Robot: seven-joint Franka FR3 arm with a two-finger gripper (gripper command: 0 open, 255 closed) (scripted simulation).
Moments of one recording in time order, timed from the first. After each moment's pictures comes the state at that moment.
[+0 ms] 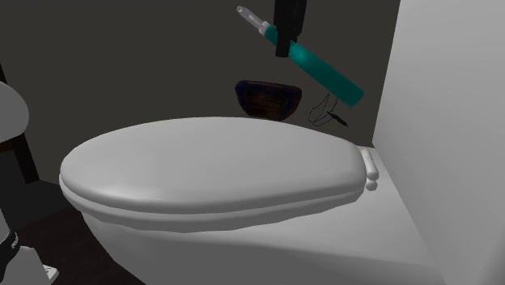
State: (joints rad) arm 0.16 -0.05 0.55 -1.71 0.14 1.61 0.58
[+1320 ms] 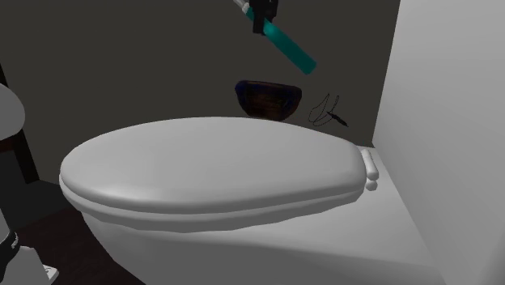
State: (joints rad) arm 0.30 0.04 0.68 -1.48 0.10 1.49 0.87
